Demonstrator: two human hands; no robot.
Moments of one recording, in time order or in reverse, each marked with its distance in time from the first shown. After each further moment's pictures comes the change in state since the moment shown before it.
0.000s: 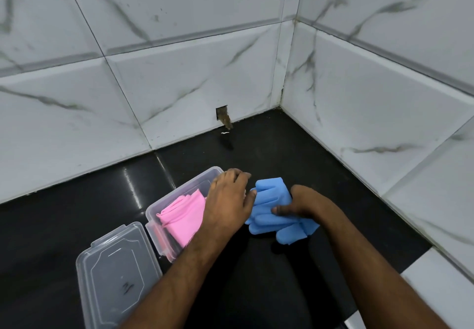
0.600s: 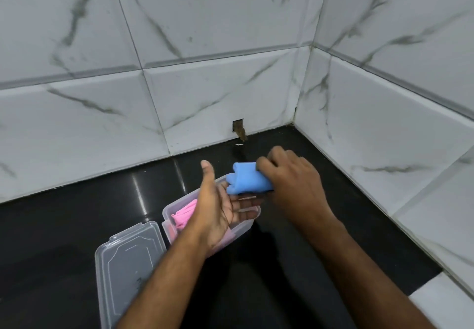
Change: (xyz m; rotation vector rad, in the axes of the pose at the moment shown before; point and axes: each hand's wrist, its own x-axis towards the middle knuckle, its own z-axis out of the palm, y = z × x) left_hand -0.017 -0.015 -0.056 -1.720 -0.270 -0.604; right_hand -0.090 -0.097 -0.036 -0.398 0.960 -0.686
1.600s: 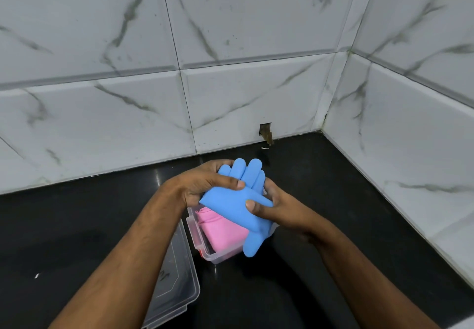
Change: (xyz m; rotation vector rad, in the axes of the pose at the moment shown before) left_hand 0.001 0.087 -0.067 0.506 -0.190 -0.044; right_hand 0.008 -0.031 0.054 1.477 -0.659 0.328
